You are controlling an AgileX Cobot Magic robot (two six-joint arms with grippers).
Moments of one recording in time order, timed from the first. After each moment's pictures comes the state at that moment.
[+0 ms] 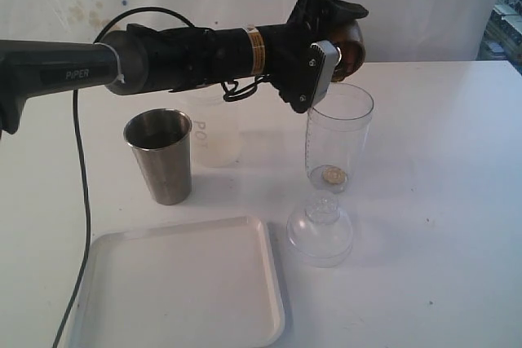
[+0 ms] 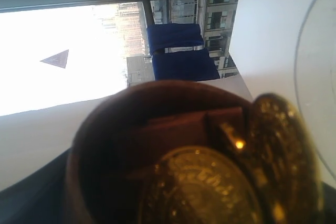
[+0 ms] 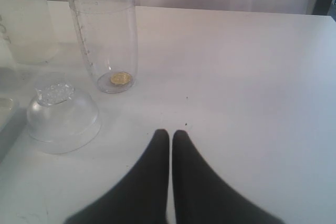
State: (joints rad) left arm -0.59 2.27 -1.78 1.13 -0.61 0.68; right arm 0.04 0.00 0.00 0.10 0.34 -0.07
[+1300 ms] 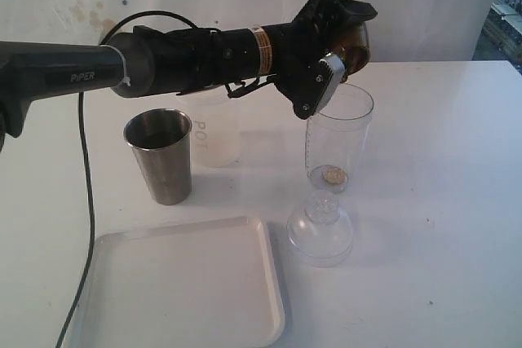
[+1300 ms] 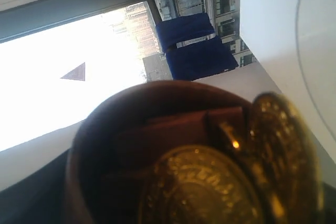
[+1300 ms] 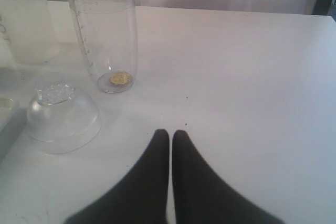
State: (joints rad) left arm -0.61 2.27 -1.78 1.06 -0.59 0.92; right arm 0.04 0.00 0.00 0.10 0.34 -0.07
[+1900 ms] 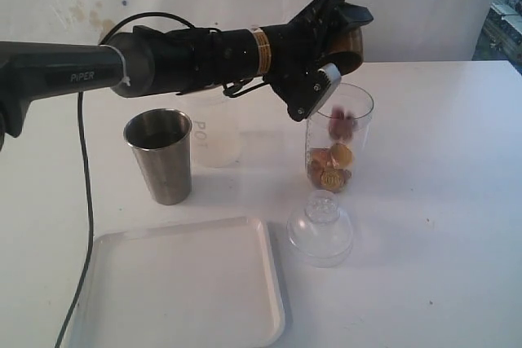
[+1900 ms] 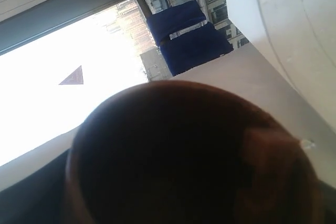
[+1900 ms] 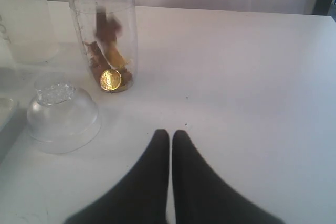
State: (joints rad) left arm -0.61 2.27 -1.78 1.06 -0.54 1.04; right arm 0.04 0.00 0.00 0.10 0.34 -0.07
